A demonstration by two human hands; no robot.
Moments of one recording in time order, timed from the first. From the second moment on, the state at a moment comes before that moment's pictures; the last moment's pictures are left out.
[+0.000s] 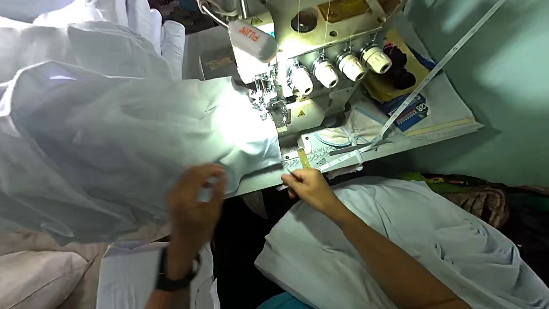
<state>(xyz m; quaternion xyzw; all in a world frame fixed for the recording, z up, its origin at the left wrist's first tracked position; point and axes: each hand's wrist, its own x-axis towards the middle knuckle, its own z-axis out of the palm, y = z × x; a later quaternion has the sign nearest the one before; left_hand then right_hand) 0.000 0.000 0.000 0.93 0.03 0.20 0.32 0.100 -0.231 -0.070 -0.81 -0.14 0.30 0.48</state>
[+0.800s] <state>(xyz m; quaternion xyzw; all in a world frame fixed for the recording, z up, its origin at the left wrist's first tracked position) -0.006 -0.088 -0.084 0.59 0.35 0.00 0.72 0.037 -0.231 -0.100 -0.49 0.14 0.48 0.72</state>
